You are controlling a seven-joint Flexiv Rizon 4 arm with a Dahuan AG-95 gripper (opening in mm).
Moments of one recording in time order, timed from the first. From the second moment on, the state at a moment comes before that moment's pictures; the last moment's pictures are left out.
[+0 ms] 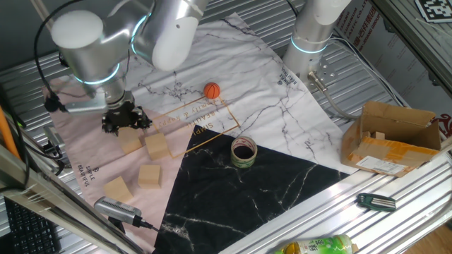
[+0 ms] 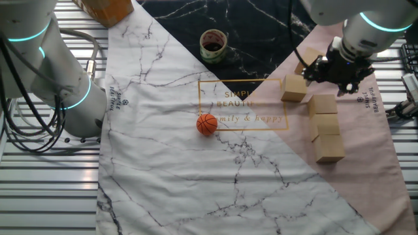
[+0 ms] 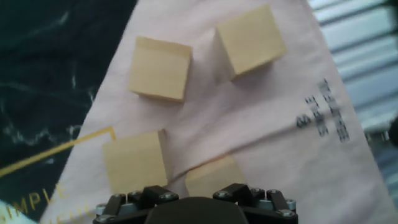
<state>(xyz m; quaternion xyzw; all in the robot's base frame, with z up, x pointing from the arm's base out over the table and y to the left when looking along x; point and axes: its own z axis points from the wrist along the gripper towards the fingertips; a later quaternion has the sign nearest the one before) 0.662 0.026 0.106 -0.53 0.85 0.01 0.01</state>
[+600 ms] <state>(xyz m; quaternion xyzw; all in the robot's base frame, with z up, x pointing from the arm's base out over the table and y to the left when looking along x) 0.652 0.016 0.111 -0.27 0.96 0.01 0.02</state>
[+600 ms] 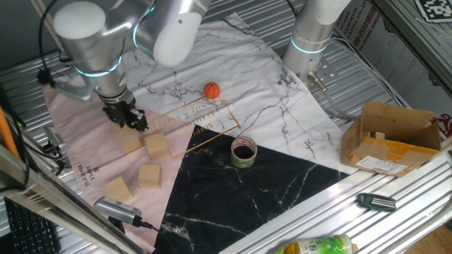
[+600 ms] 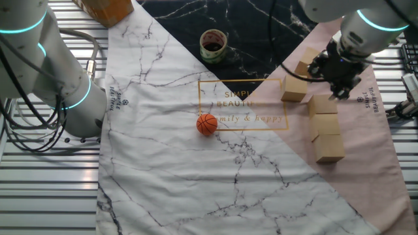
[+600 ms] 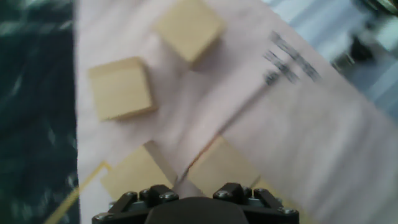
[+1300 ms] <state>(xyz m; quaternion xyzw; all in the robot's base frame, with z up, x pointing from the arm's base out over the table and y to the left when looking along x) 0.625 -0.004 0.105 0.02 1.00 0.01 0.04</state>
